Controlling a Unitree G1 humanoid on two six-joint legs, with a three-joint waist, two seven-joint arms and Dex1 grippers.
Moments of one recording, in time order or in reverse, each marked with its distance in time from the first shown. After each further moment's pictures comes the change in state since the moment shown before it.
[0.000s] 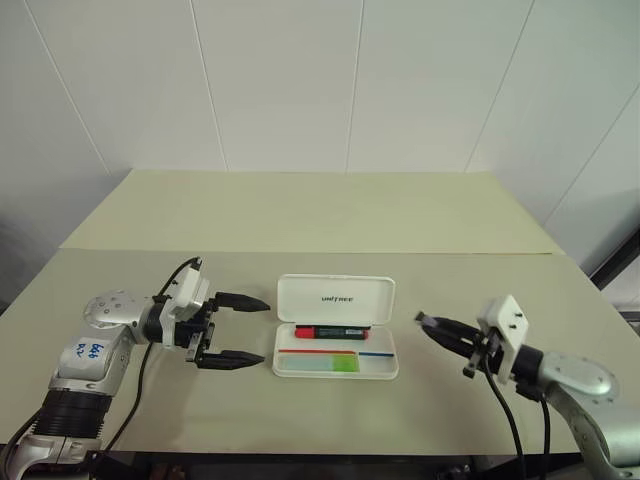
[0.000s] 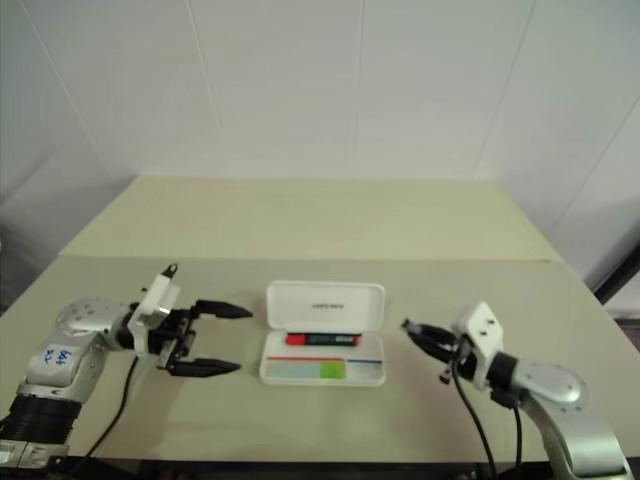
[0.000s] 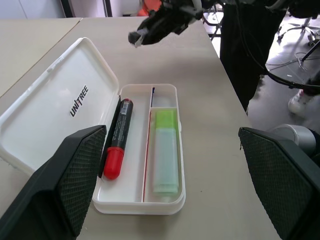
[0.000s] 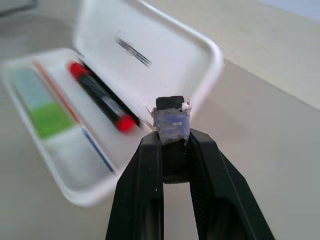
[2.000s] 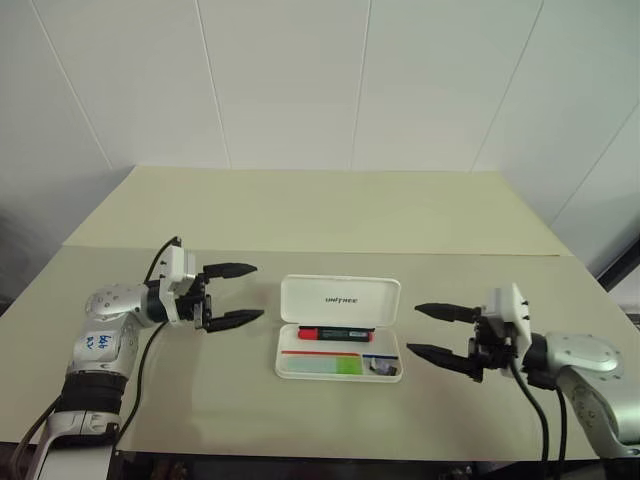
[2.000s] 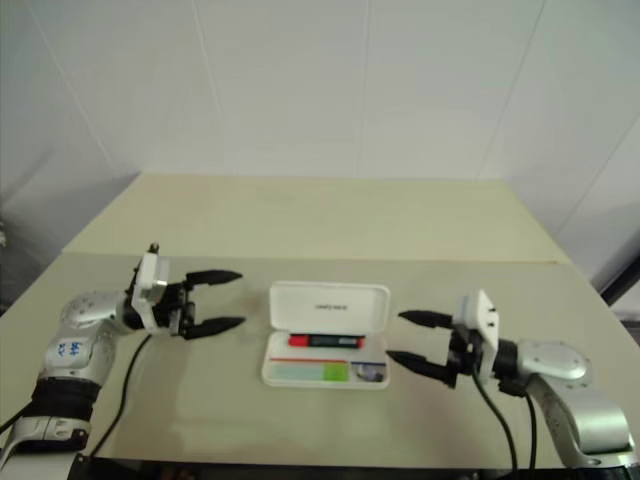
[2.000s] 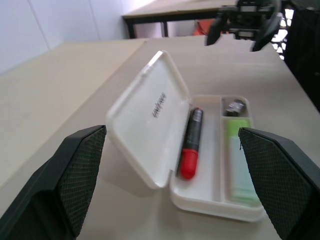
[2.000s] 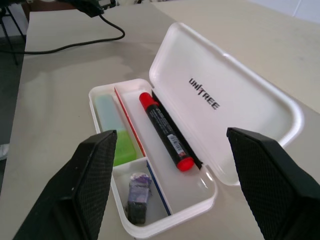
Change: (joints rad) left arm -0.152 -0.078 0.059 0.315 0.042 -0.230 0.111; right arm -0.038 -0.033 -0.087 0.070 0.099 -0.035 0.257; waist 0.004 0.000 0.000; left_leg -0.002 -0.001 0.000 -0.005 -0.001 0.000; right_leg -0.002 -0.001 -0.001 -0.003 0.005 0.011
